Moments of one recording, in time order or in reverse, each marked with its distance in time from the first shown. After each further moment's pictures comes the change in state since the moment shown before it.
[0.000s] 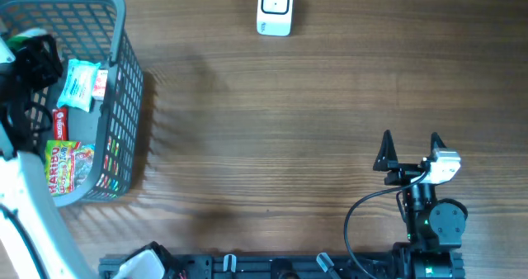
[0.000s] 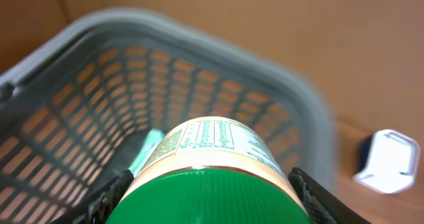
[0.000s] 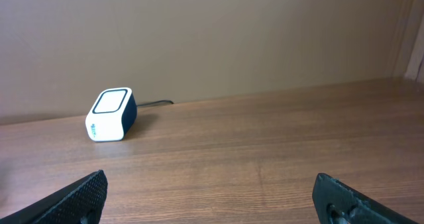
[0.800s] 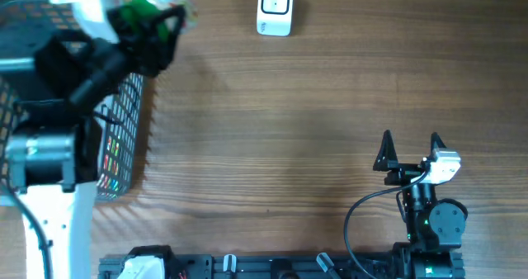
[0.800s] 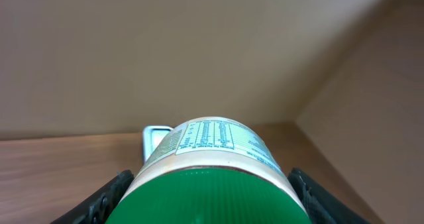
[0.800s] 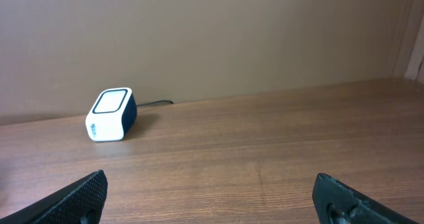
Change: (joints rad) left arm -0.520 -0.105 0.000 0.196 0.288 -0.218; right arm 0.000 0.000 0.000 0.000 0.000 0.000
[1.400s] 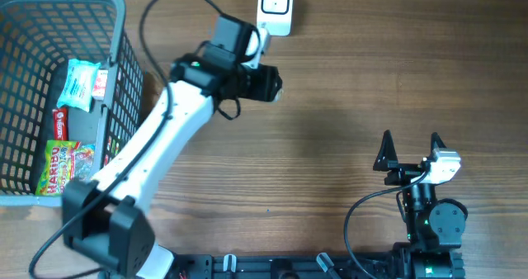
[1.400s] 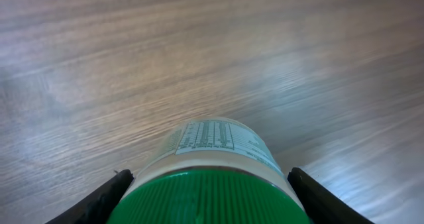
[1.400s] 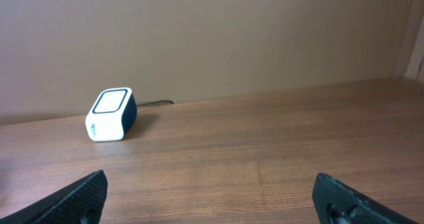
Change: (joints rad) left arm -0.483 0.524 0.005 -0.293 -0.409 0.016; right arm 0.000 0.000 0.000 0.000 0.000 0.000
